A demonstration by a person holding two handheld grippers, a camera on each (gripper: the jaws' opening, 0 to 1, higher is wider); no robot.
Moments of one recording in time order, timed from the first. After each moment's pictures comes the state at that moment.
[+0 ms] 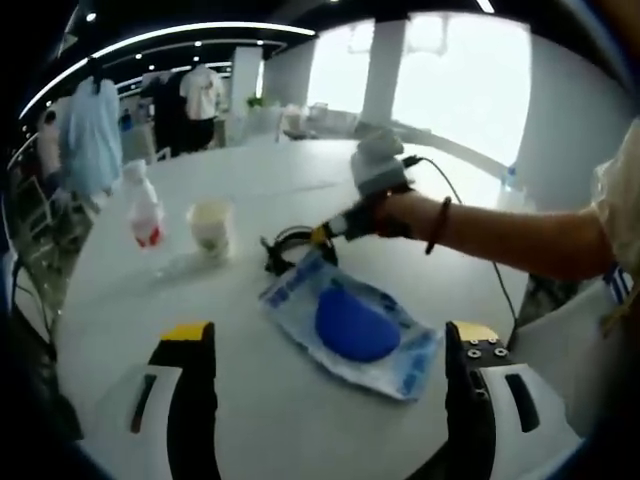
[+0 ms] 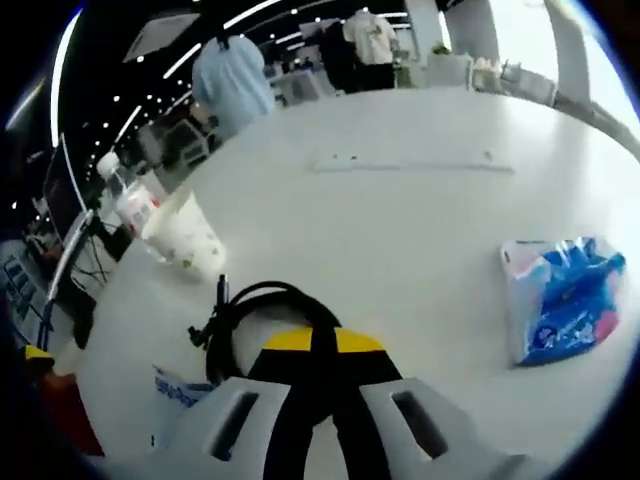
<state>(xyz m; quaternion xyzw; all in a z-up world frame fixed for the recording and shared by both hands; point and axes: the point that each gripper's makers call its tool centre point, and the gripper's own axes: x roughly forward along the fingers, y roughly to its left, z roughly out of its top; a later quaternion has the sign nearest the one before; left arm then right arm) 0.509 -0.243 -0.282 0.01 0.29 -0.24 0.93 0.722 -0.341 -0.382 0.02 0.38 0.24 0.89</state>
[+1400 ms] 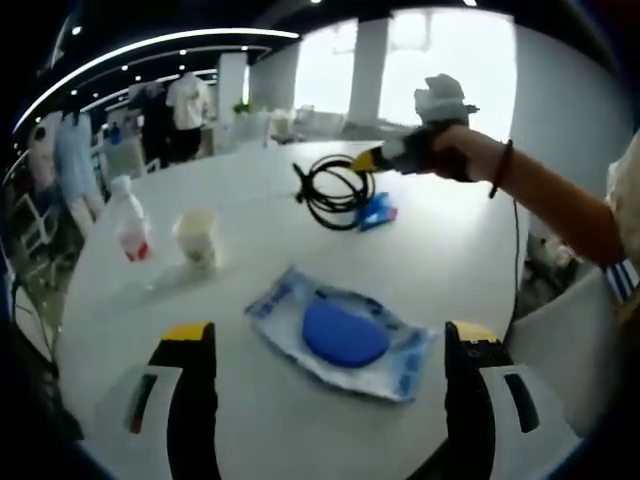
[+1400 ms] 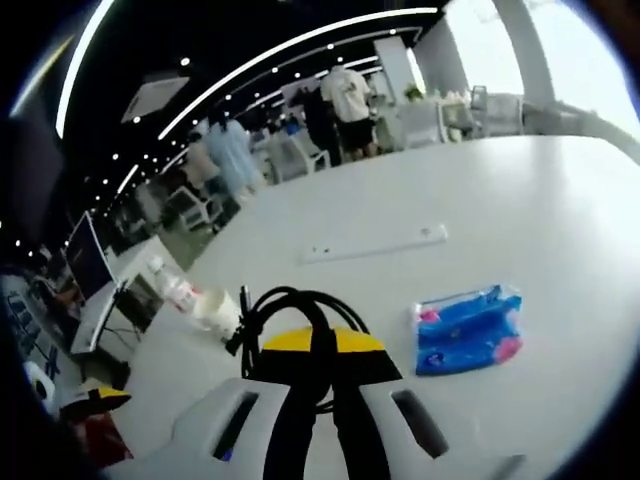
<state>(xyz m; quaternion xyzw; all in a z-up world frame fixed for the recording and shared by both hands) 0.505 -0.259 -0.279 0.04 0.28 -0.26 0.92 0.690 -0.424 -0.252 0.09 0.29 0.21 0.93</state>
